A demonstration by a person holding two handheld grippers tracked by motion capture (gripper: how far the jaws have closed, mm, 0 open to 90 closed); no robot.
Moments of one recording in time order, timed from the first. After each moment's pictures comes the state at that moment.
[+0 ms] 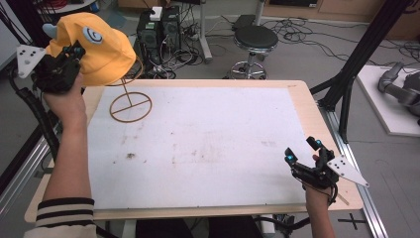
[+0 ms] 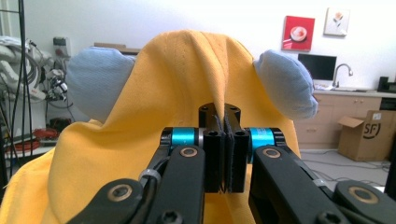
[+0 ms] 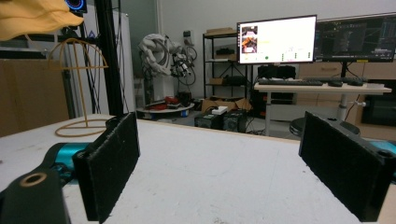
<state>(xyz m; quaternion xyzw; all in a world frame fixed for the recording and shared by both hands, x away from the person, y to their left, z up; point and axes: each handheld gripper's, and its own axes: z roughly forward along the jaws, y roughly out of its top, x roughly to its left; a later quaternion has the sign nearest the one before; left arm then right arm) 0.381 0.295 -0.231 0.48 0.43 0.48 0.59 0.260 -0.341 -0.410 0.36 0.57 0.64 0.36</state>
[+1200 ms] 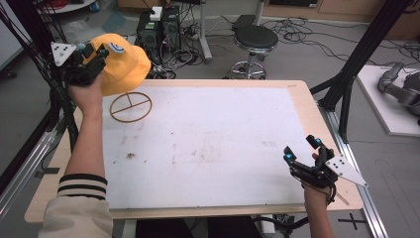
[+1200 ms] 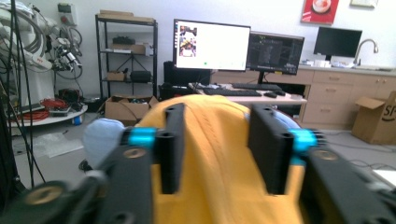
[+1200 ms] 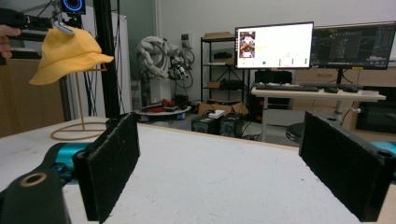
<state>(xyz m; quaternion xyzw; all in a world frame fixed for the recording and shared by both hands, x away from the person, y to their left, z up) 0.439 0.290 -0.264 0.49 0.47 0.47 0.57 0.260 -0.336 -0.404 0.35 0.57 0.64 0.37</state>
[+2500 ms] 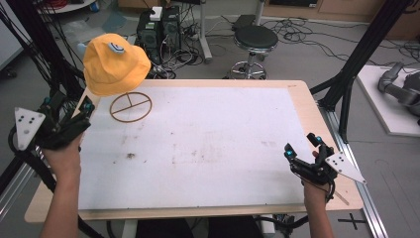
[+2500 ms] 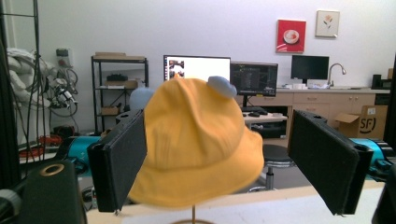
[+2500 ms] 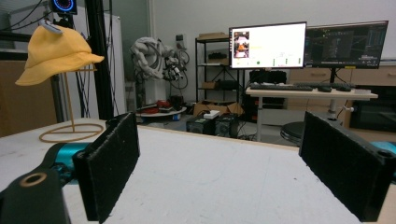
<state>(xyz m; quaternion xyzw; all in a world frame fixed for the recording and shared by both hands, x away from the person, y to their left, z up) 0.279 0.304 -0.322 0.47 0.41 0.50 0.60 0.270 -0.340 -0.409 0.36 0.56 0.64 0.38</state>
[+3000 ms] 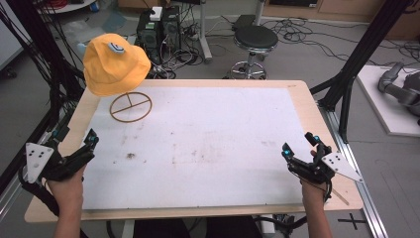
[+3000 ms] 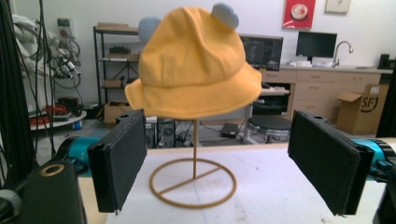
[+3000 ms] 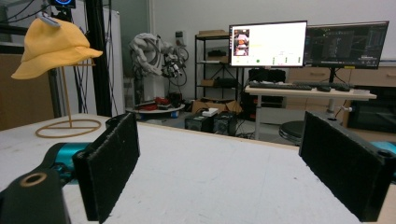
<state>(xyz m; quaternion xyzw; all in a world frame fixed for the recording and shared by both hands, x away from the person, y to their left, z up) 0.248 0.307 -0.383 0.50 0.44 0.48 0.57 0.273 -0.335 -0.410 0.36 0.57 0.63 0.38</state>
